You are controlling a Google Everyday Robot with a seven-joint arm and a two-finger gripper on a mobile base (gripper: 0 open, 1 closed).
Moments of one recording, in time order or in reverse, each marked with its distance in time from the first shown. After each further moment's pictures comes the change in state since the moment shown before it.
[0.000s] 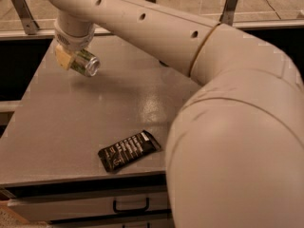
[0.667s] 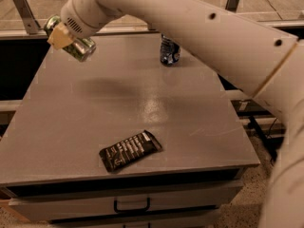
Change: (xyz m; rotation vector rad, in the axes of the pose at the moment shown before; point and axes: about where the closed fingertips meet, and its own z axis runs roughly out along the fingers) arm -0.028 0.009 -0.085 -0.065 -0.416 -0.080
